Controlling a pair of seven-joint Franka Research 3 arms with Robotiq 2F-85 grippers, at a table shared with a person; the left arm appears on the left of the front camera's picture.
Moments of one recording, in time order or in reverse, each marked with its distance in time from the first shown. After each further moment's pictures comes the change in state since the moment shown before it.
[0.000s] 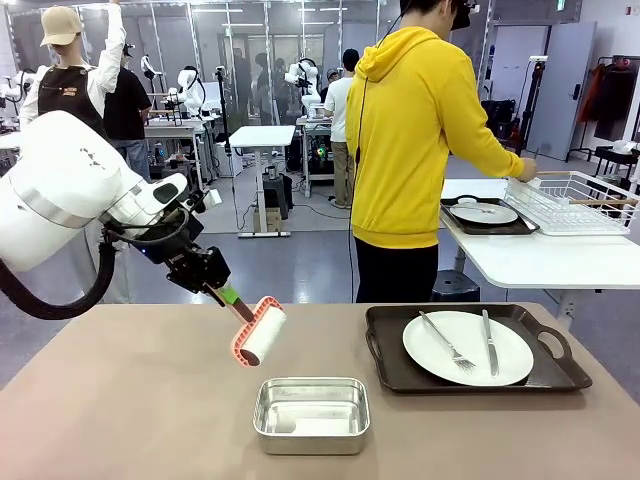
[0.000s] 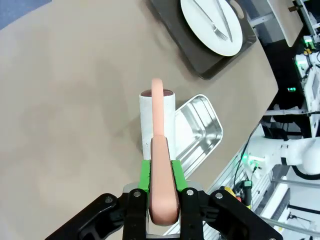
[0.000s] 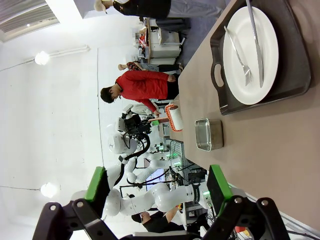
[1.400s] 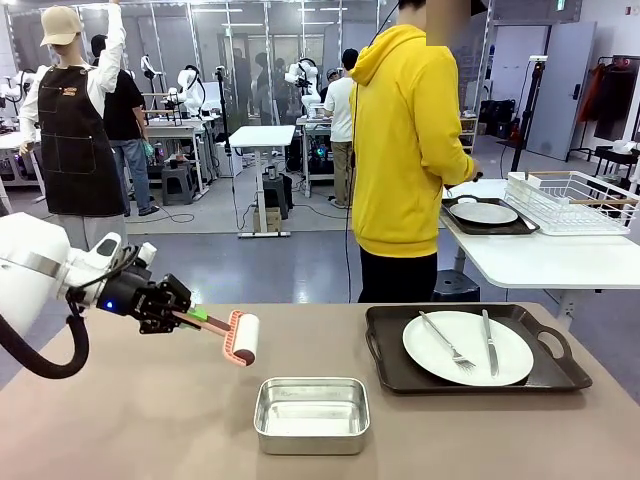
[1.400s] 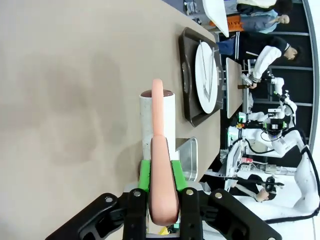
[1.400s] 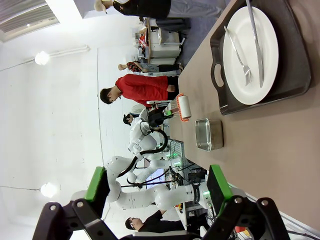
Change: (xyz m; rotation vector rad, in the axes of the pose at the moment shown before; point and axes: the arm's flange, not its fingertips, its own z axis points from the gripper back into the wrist) left arm -0.065 0.156 -0.043 -0.337 -0.210 0.501; right arm 0.000 0.000 0.000 0.000 0.000 0.000
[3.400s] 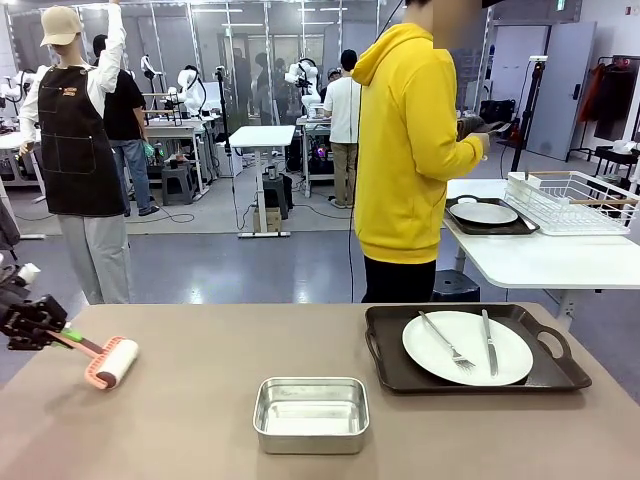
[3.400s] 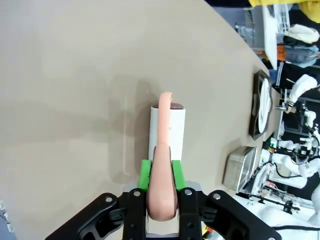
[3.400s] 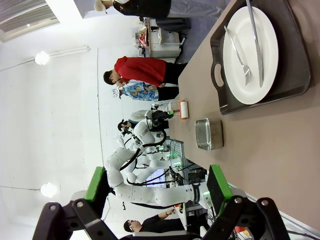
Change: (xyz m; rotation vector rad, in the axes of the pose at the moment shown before) left arm 0.037 0.154 0.194 0.229 -0.052 0.106; right arm 0.000 0.000 0.000 0.000 0.000 0.000
